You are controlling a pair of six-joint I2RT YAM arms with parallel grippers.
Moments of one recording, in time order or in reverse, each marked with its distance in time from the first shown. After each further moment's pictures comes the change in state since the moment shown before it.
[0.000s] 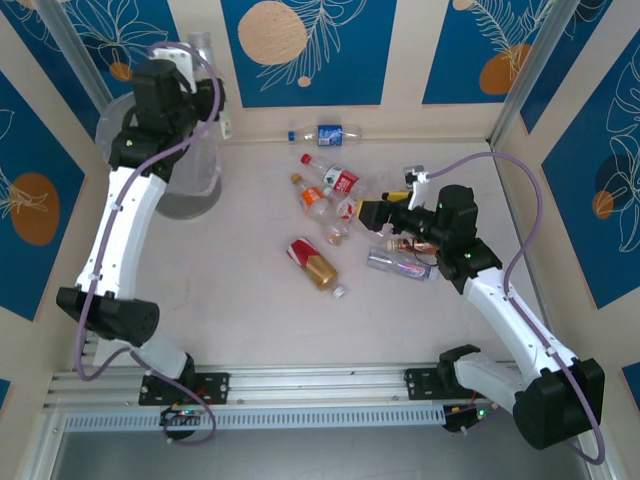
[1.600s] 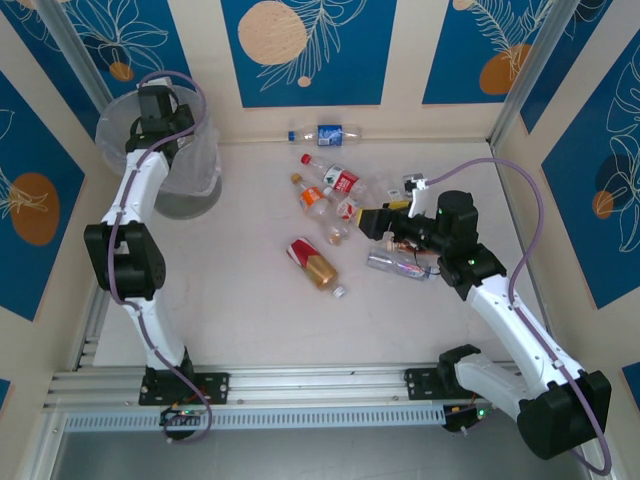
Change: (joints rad) left arm 0.241 0.311 -0.171 0.263 -0.075 -0.005; right arm 0.023 -0.056 -0.004 -0.123 0.027 0.007
